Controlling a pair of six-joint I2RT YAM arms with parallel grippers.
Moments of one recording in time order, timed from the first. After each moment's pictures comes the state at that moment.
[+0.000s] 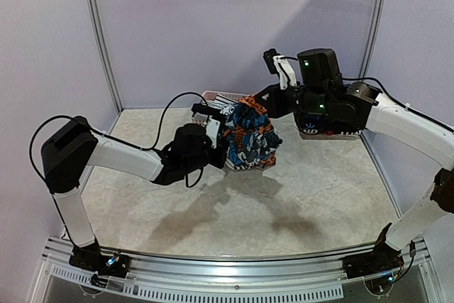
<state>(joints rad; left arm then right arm) -0.86 1.85 0.97 0.54 -0.22 -0.18 0.82 1.50 1.48 -0.35 0.03 0.24</state>
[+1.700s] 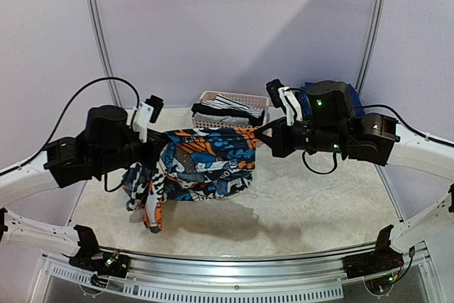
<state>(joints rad) -0.92 0.95 0.90 -0.38 -0.37 -0.15 1.02 1.30 1.22 -0.33 0.08 0.37</state>
